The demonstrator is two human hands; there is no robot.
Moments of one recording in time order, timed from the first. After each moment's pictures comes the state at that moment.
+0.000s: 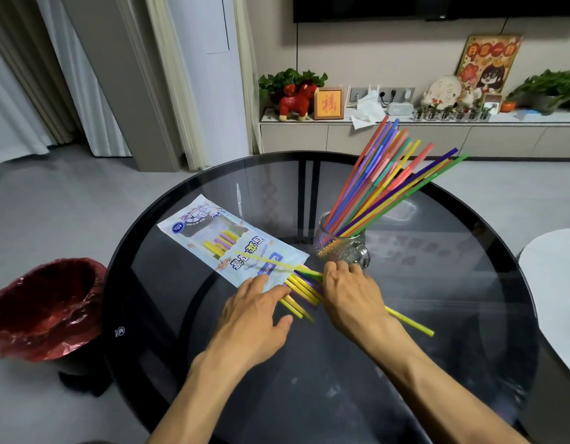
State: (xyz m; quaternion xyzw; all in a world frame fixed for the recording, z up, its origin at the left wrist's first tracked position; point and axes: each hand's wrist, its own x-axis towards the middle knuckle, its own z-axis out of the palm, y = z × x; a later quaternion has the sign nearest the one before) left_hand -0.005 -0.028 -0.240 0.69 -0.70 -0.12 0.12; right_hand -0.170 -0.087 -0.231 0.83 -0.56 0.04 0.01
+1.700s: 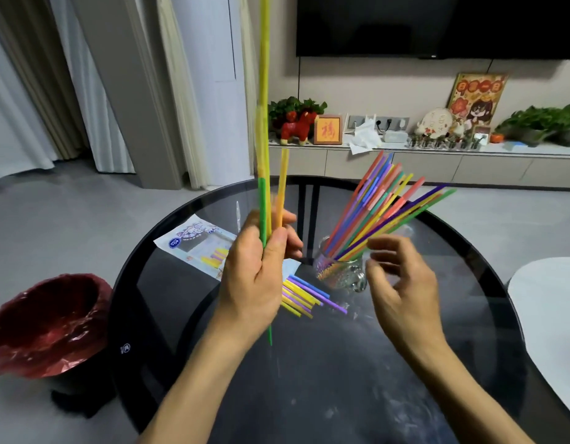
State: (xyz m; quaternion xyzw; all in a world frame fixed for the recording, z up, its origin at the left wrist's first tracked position) left_hand -0.024 -0.034 -0.139 0.44 -0.59 -0.21 0.64; right_hand -0.207 -0.059 -0.163 0.66 -0.49 0.54 -0.17
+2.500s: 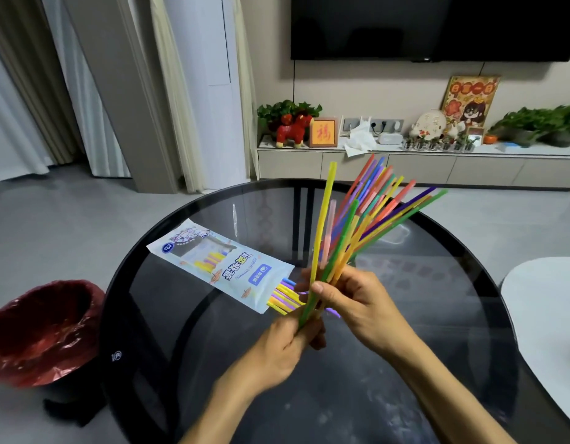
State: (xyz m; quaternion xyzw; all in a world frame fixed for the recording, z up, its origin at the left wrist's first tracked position) left_hand -0.039 -0.036 -0.231 0.49 -0.69 -0.39 0.36; right_hand -0.198 -0.071 -0.177 0.67 -0.31 0.45 -0.50
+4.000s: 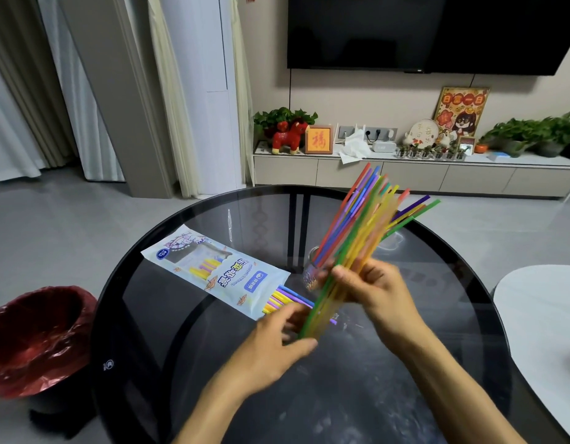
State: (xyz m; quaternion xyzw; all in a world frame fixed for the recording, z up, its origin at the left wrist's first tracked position) left_hand -0.030 -0.036 -0.223 0.54 -0.65 -0.40 0.36; right_hand -0.210 -0.087 -0.168 0.59 -0.35 0.50 -0.53
